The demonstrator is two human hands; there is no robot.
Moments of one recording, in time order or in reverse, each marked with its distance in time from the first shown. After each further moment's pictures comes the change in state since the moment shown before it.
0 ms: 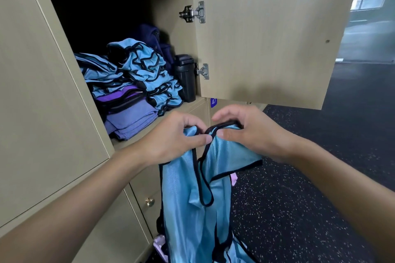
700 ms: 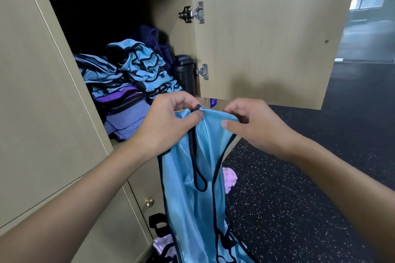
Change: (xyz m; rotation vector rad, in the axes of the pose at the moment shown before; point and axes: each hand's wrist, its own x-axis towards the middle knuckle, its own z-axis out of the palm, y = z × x) left_hand 0.002 0.017 -0.006 -0.090 0.322 0.063; right_hand -0.001 -0.003 -0.006 -0.029 0.101 -0.002
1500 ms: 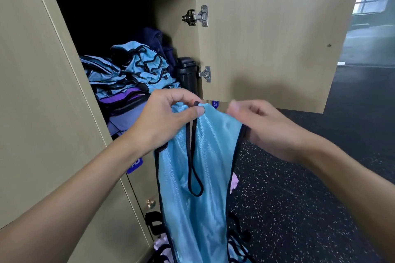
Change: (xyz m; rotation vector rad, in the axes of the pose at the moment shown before) left_hand 0.005 0.003 -0.014 -0.066 0.005 0.019; right_hand -0.008 -0.016 -0.008 0.415 -0.198 0.025
